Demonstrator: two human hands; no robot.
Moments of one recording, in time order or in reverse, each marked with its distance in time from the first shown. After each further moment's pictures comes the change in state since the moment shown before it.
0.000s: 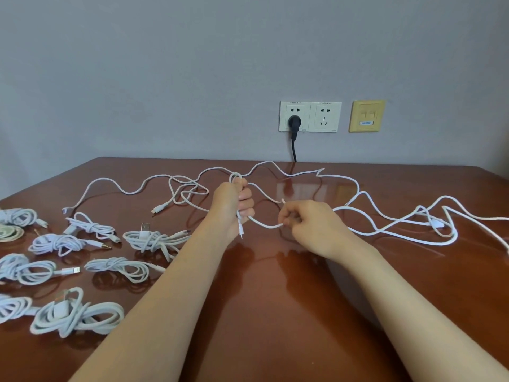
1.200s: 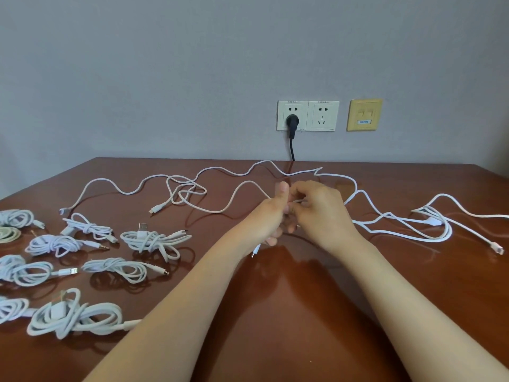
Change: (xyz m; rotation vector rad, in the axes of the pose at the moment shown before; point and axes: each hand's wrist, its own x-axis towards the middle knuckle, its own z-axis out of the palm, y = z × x) left_hand -0.013 -0.032 0.024 0.747 -0.337 0.049; right_hand 0.002 0.003 -0.005 0.140 0.278 -0.067
